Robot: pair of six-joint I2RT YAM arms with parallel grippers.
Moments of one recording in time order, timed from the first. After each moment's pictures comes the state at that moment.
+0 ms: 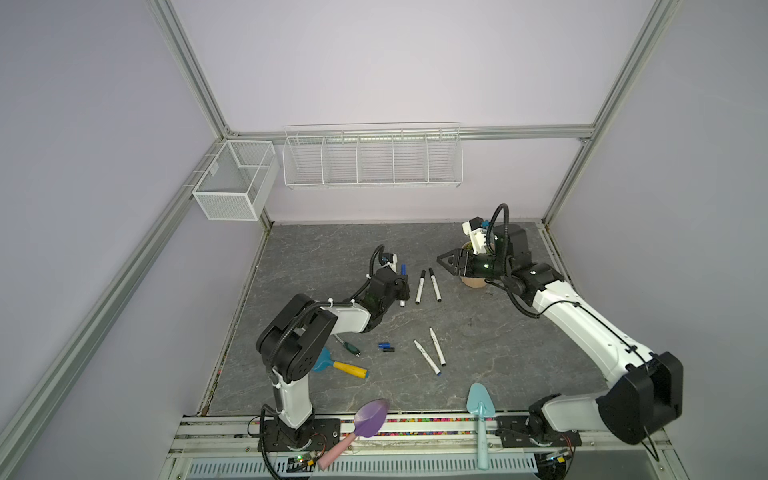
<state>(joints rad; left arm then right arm) -0.67 1.89 0.91 0.51 -0.09 -0.49 0.41 1.38 1.20 -0.36 -0.47 0.50</state>
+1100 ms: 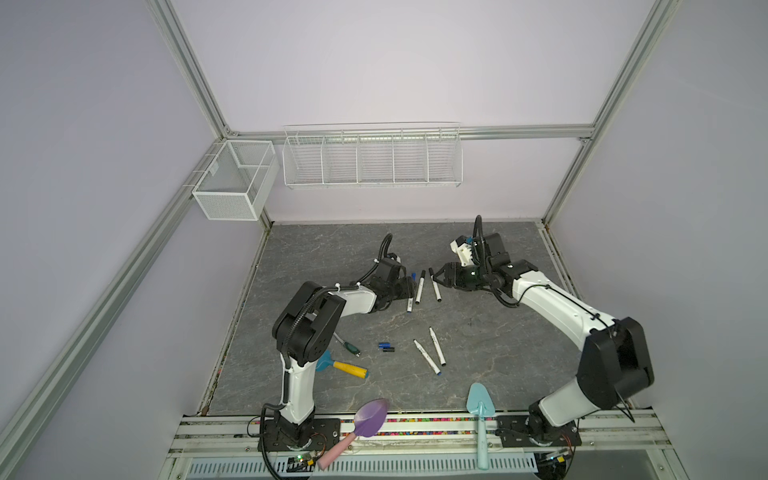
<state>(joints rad) -0.62 2.00 1.14 0.13 0.13 -0.59 0.42 1.60 1.19 -0.48 -0.49 0.49</state>
